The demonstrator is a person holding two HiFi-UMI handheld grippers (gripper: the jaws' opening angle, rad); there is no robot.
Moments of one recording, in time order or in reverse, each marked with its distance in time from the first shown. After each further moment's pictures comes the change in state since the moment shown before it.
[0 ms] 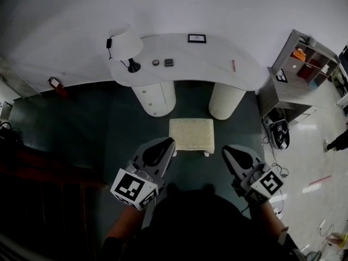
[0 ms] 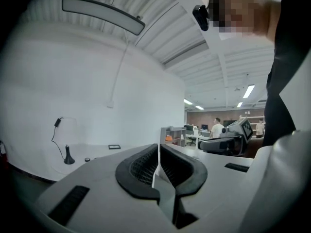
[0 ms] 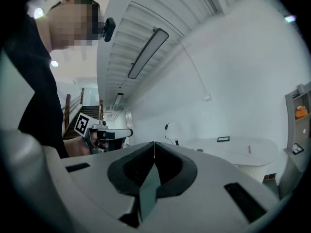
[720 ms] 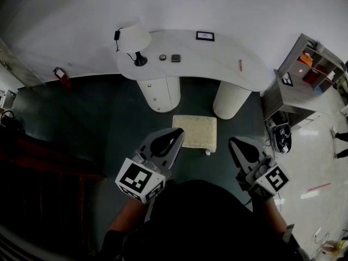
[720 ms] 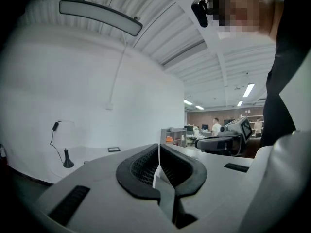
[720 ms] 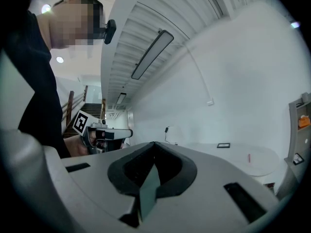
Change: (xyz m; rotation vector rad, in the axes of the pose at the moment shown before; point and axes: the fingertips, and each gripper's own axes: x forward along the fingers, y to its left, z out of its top) left arm 0.014 -0.010 0.007 0.030 -0.013 -0.001; right arm 0.002 -0.010 0.014 -0.066 -0.015 0.018
